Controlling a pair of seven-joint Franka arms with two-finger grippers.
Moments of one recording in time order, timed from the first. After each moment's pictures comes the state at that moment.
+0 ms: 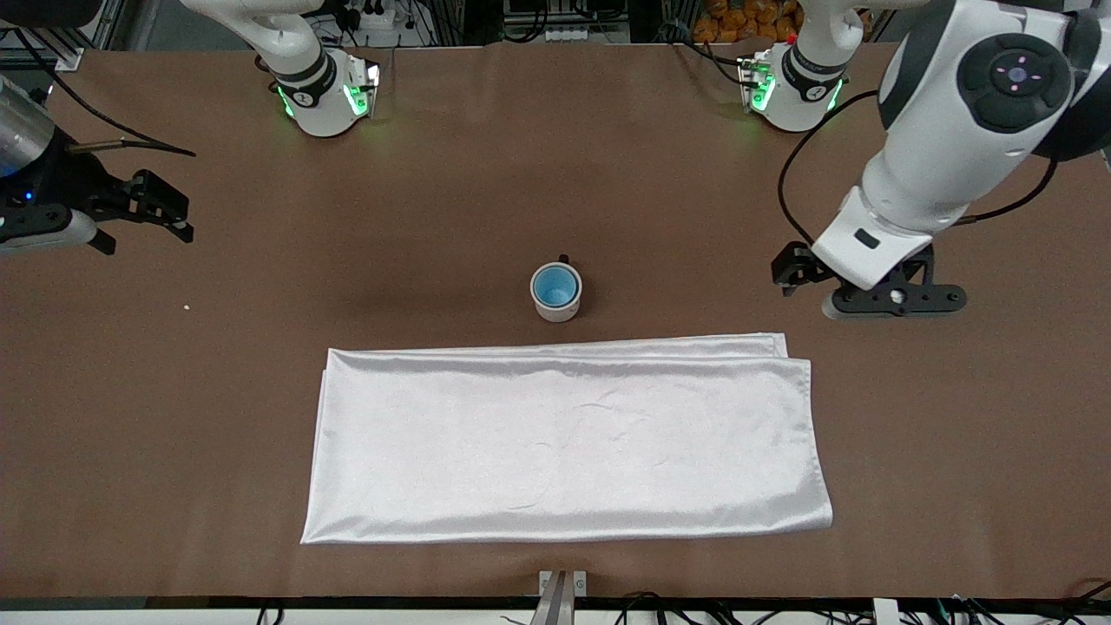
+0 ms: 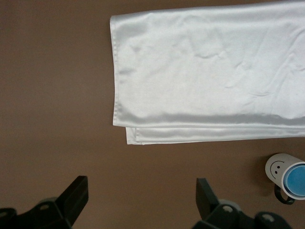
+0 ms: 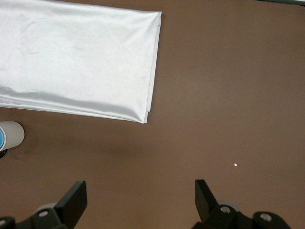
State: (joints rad) left arm -0.08 0.20 -0.29 -1.49 0.12 1.72 -0.36; right arm 0.01 -0.03 0.07 -1.62 0.02 1.66 -0.07
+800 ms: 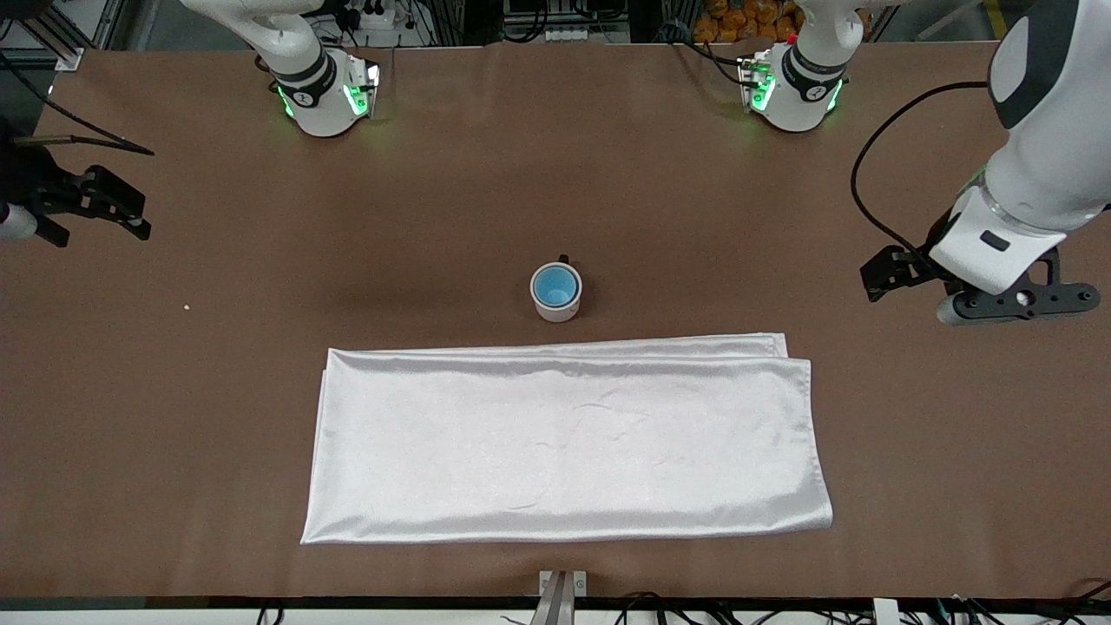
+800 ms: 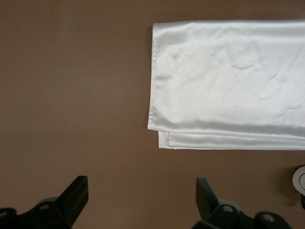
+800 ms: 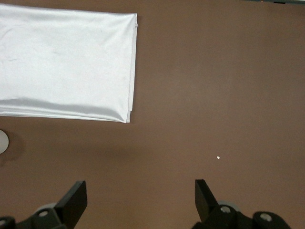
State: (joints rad) left arm 0.07 0.16 -0.29 -1.49 0.12 1.70 -0.26; right arm 0.01 -0.03 0.01 -1.58 0.00 1.62 -0.07
